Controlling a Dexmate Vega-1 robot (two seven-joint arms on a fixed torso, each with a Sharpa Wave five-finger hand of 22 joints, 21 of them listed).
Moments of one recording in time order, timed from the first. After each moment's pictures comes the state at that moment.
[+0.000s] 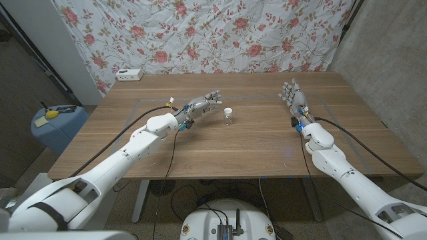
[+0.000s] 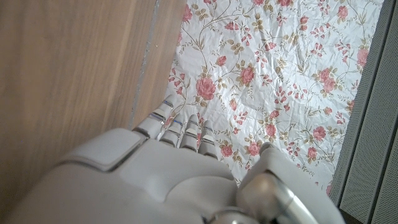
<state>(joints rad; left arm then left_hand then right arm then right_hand) 0.68 0.56 0.59 -1.35 -0.49 -0.14 -0.30 0.76 -0.12 0.60 -0.18 0.21 -0.09 -0.13 0.18 0.17 0.06 -0.11 0.20 0.18 0.01 -0.03 0.18 0.16 0.00 0.13 0.18 0.17 -0.86 -0.49 -0.34 -1.25 0.63 0.40 0.00 0.08 0.10 0.17 0.14 0.30 0.12 -0.06 0.19 0.17 0.13 -0.03 0.19 0.18 0.04 -0.04 0.20 0.20 0.27 -0.04 0.19 0.16</state>
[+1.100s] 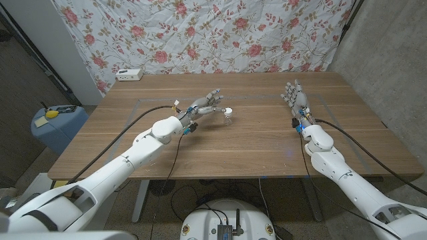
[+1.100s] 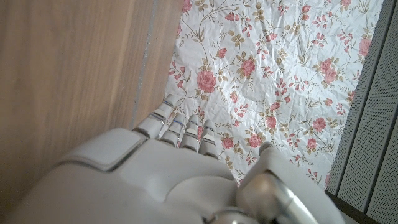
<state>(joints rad) 0.74 0.57 0.61 -1.44 -0.32 -0.18 -0.12 0.97 -0.14 0.57 -0.17 0.21 -0.17 -0.16 0.19 0.17 0.18 -0.16 0.21 0.18 0.13 -0.04 0.18 0.16 -0.03 0.07 0.18 0.17 -0.88 -0.48 -0.33 -1.24 0.63 0.44 -0.03 0.08 0.10 0.17 0.13 0.31 0.13 -0.08 0.19 0.17 0.14 -0.02 0.18 0.18 0.04 -0.04 0.20 0.20 0.27 -0.04 0.19 0.16</state>
